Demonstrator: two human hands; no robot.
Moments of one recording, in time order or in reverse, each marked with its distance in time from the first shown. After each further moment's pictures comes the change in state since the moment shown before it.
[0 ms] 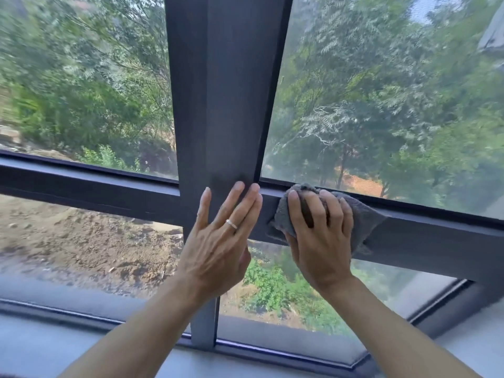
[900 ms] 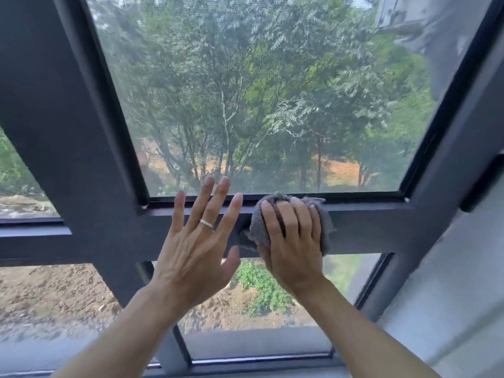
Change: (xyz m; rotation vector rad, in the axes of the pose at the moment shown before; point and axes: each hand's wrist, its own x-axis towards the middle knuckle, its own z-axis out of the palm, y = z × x) left_hand 0.078 0.096 -0.005 -0.024 -0.054 0.094; right_hand -0.041 0.087 -0.006 0.044 0.065 0.124
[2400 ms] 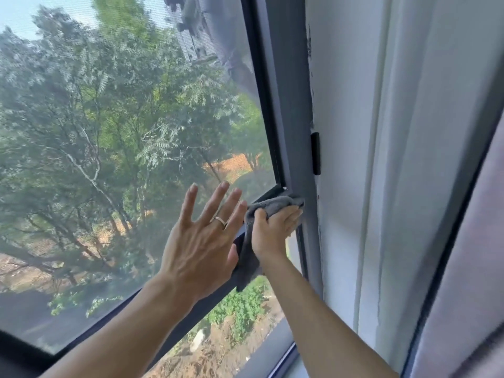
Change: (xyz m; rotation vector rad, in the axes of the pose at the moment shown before) left_hand 0.133 0.047 -0.035 0.083 0.027 0.706; right_hand 0.060 0.046 -0.052 0.627 0.135 1.743
